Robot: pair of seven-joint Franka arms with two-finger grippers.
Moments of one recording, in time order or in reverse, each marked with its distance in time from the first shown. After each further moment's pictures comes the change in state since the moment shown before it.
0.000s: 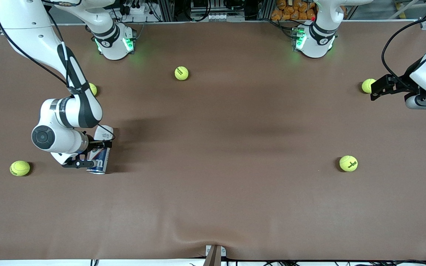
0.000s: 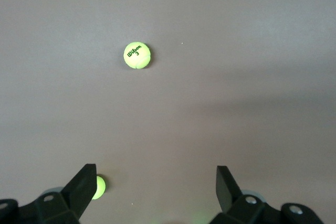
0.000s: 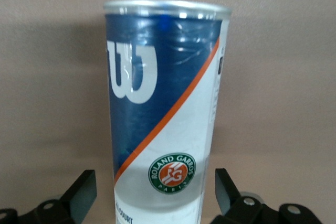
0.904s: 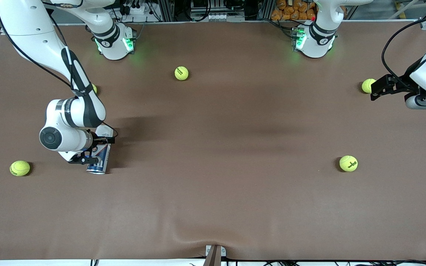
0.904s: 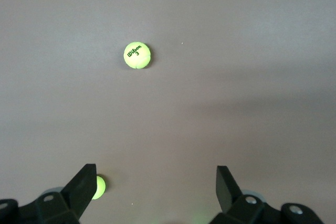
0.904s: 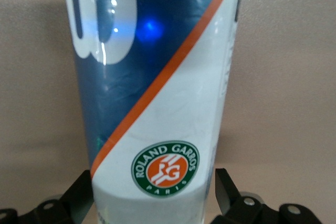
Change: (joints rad) left arm 0.000 0.000 0.000 0.000 0.000 0.000 0.000; right arm 0.000 0.027 -0.002 -0.037 0.002 0.001 0.002
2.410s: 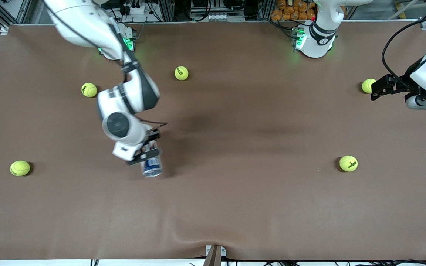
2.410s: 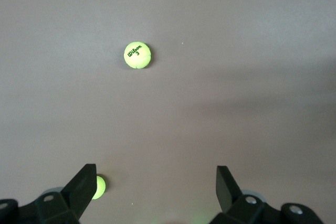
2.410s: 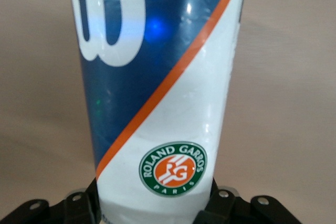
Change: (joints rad) left arm 0.001 0.000 0.000 0.000 0.000 0.000 0.000; right arm 0.417 0.007 0.014 0.274 0.009 -0.162 0.098
